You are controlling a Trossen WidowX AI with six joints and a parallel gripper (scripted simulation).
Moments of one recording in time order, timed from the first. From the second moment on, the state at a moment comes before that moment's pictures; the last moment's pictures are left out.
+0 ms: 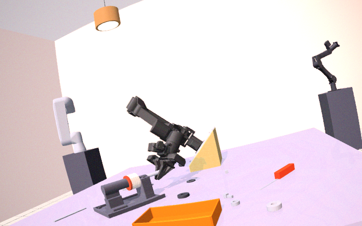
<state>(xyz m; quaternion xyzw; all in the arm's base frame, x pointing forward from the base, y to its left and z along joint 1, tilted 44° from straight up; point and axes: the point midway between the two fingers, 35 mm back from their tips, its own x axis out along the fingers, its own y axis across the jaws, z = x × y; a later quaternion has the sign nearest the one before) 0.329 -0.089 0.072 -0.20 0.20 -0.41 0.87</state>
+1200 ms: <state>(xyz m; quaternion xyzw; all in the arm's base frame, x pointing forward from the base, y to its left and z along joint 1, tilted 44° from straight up) 0.327 -0.087 0.071 -0.20 0.20 -0.41 0.87</state>
